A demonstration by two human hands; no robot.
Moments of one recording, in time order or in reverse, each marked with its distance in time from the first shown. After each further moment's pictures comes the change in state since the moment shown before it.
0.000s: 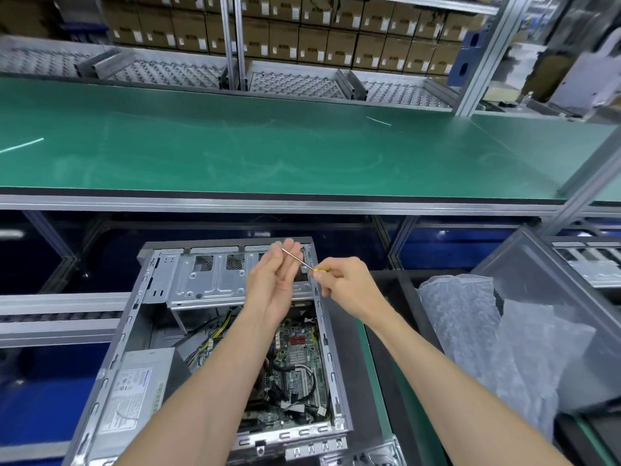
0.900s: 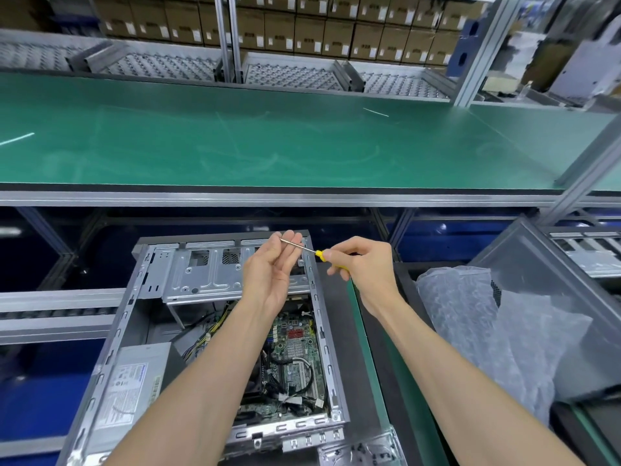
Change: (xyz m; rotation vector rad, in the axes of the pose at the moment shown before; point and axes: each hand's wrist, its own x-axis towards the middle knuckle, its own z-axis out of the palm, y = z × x) left_hand -0.004 0.001 0.010 0.050 -0.029 0.022; right_hand -0.003 0.000 -0.016 0.431 0.283 0.062
